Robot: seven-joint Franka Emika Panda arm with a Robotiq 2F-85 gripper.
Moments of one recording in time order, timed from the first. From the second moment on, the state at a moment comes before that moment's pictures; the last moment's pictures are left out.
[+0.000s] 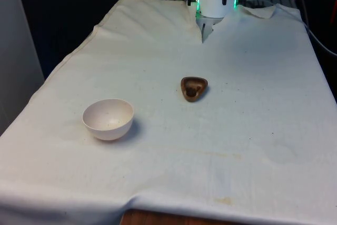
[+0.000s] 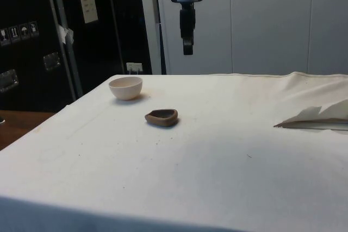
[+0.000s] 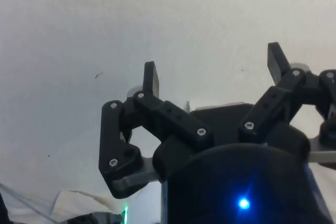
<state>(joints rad) 0.00 -0.19 -0.04 -2.50 -0.05 2.37 -0.24</state>
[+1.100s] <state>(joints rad) 0.00 -0.08 -0.05 -2.52 -0.05 2.51 -0.46</state>
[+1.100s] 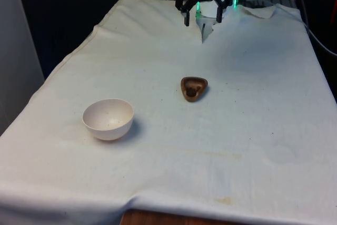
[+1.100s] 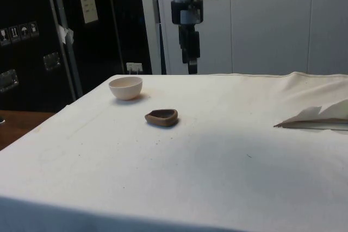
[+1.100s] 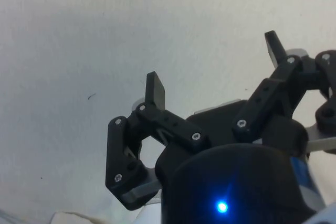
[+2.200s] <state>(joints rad) 0.00 -0.03 -0.06 -2.54 -0.05 2.59 -0.69</state>
